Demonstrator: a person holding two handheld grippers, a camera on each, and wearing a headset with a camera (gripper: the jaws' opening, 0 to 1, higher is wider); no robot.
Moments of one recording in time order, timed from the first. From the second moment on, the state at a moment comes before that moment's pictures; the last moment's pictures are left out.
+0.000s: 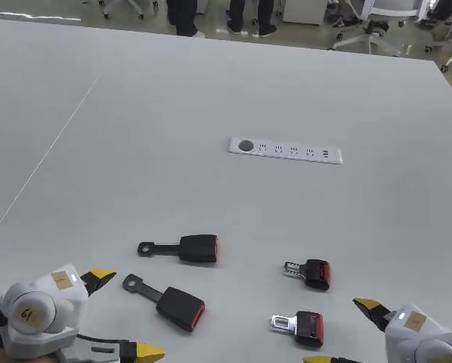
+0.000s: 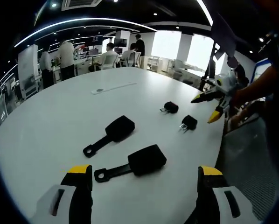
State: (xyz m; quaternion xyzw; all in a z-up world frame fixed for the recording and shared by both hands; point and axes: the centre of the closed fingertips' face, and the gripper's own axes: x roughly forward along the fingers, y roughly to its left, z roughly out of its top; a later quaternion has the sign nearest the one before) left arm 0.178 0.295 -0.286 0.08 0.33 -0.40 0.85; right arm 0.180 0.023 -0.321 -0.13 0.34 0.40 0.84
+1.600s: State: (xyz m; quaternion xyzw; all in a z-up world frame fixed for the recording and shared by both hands) left arm 0.206 0.257 -0.374 0.31 0.36 -0.59 0.65; right arm 0.180 0.036 -0.371 -0.25 0.40 0.56 0.68
